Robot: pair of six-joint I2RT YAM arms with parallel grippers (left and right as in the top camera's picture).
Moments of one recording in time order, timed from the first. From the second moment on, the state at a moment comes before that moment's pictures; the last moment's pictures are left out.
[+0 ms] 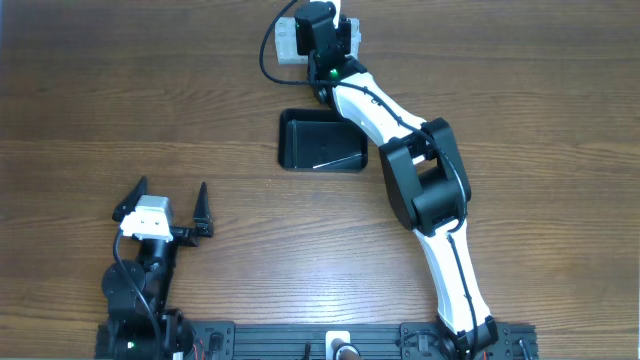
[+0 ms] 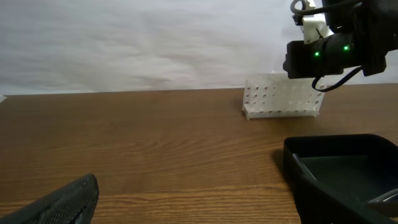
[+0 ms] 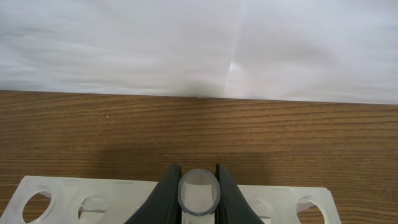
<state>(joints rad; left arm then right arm) 0.06 0.01 0.01 -0.06 0.14 0.00 0.47 2.41 1.88 0.07 0.42 0.18</state>
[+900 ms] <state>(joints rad) 0.06 0.01 0.01 -0.06 0.14 0.00 0.48 2.04 1.90 -0.41 0.40 0.22</state>
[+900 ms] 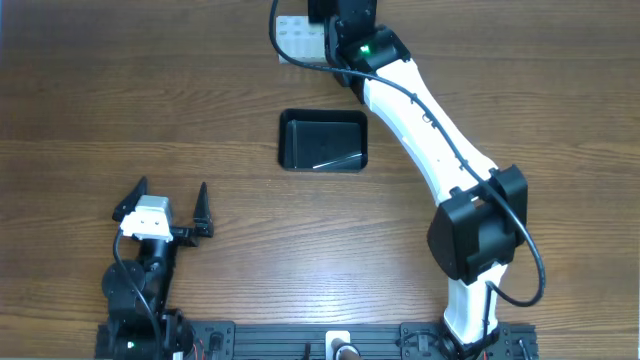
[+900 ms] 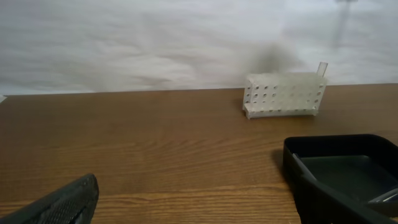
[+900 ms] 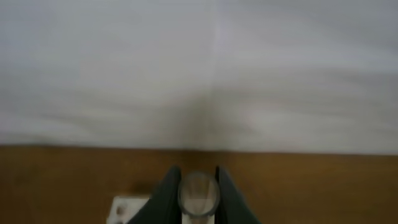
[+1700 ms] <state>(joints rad) 0.06 0.01 0.01 -0.06 0.14 0.00 0.48 2.12 1.78 -0.83 -0.13 0.47</state>
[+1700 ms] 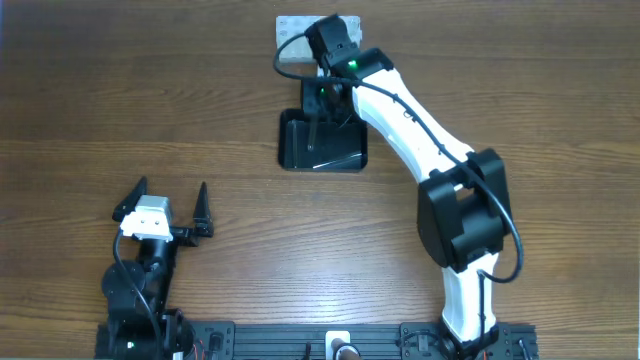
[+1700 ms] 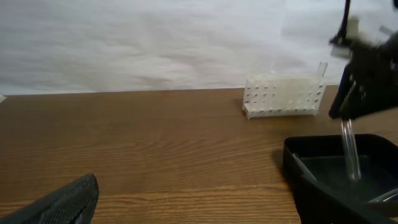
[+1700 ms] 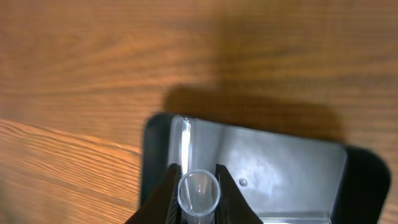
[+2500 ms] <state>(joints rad) 0.06 0.01 0.01 -0.06 0.14 0.00 0.47 2.20 1.78 -0.83 -0.14 0.46</state>
